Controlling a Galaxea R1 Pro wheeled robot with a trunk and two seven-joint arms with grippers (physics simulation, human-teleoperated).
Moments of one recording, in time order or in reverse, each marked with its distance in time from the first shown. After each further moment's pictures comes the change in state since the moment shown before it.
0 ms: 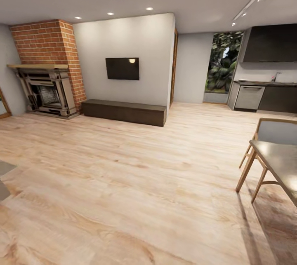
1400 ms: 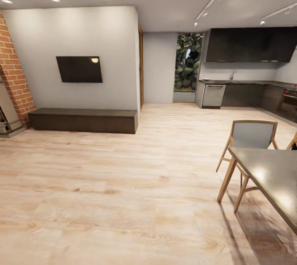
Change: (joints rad) left arm 0.000 0.000 0.000 0.000 0.000 -0.001 0.000; right arm 0.000 0.000 0.000 0.000 0.000 0.000 -0.004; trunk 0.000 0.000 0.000
